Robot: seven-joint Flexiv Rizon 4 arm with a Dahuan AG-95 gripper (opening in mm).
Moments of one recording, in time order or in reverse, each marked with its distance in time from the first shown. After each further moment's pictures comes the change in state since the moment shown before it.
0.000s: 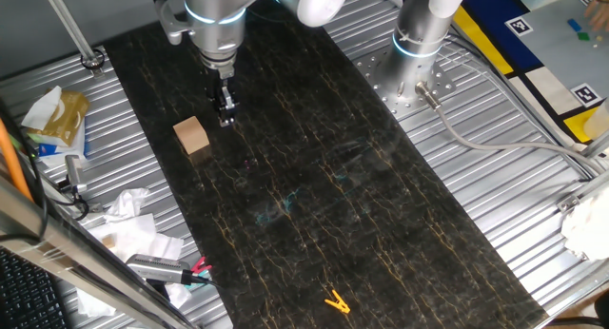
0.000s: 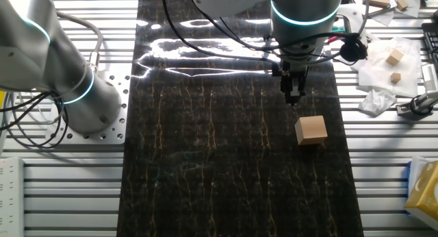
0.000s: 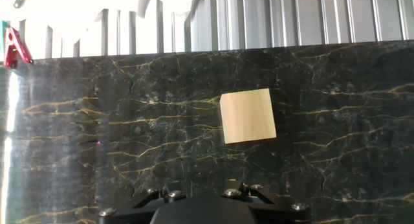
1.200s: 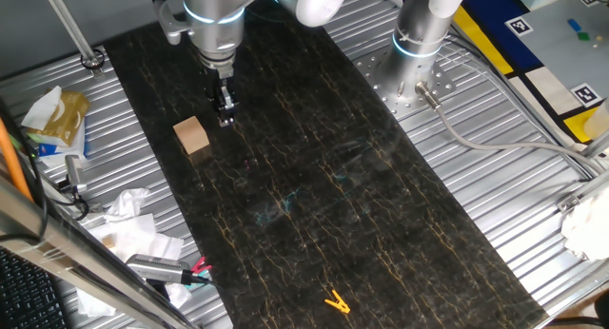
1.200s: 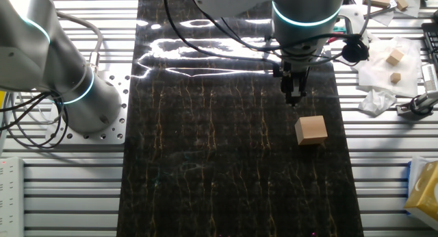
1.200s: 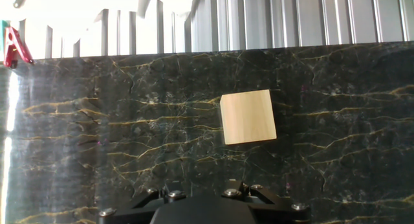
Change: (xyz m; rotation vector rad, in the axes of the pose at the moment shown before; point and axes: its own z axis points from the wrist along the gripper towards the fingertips) arm 0.001 0.000 -0.002 -0.004 0.005 -0.001
